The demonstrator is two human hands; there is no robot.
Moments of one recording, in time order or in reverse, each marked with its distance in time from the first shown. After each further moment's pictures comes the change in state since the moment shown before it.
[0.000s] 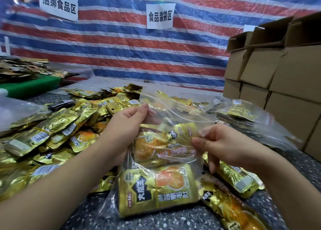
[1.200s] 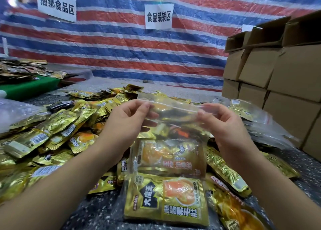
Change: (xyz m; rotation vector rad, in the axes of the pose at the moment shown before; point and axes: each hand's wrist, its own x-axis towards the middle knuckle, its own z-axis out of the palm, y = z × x) left_hand 0.004 -0.001 -0.002 0.188 0.012 0.230; right_hand 0.014 -0.002 0.013 0.596 0.537 -0.206
